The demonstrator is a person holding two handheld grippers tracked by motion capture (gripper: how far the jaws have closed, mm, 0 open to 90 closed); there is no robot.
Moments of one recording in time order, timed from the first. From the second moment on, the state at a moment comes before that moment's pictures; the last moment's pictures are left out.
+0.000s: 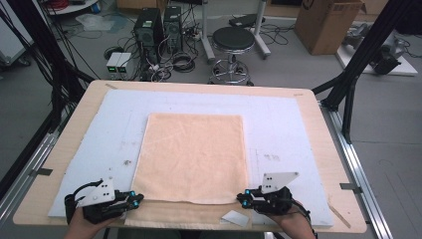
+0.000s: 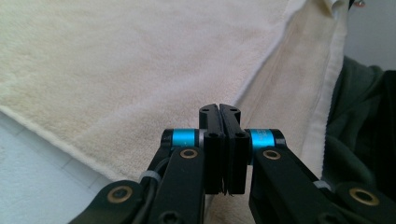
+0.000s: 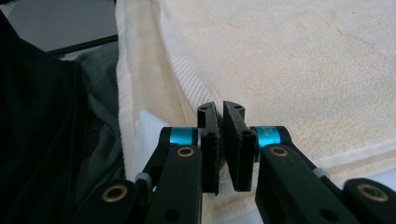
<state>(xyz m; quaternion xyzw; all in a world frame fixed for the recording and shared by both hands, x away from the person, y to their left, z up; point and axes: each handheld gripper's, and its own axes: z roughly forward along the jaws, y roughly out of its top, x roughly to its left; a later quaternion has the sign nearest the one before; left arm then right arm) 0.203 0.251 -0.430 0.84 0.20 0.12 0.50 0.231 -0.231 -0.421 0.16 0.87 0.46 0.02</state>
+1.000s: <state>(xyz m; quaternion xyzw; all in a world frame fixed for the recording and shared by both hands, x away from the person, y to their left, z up) 0.165 0.249 -0.436 0.87 0.17 0.07 0.46 0.200 -0.229 -0.427 0.11 0.90 0.42 -0.05</state>
